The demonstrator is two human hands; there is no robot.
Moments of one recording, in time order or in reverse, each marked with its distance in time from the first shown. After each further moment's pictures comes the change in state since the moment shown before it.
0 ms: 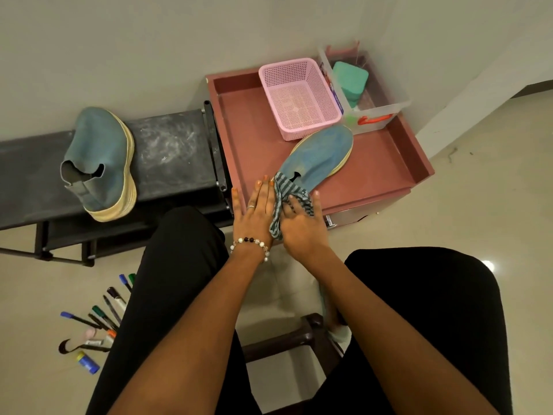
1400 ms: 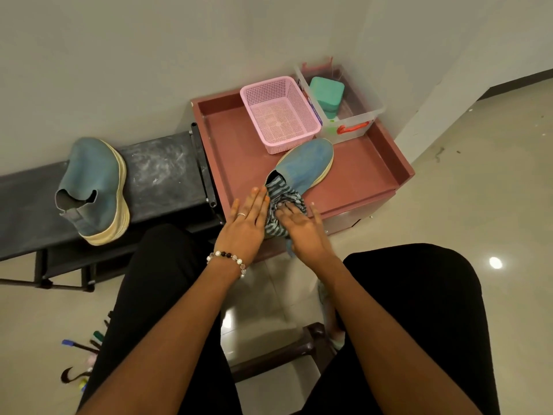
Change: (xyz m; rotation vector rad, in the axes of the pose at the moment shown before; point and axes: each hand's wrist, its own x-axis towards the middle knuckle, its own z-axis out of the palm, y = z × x) left_hand -0.010 -0.011 -0.029 0.022 0.146 0.339; right_hand -0.009 0.040 0.020 0.285 0.251 -0.039
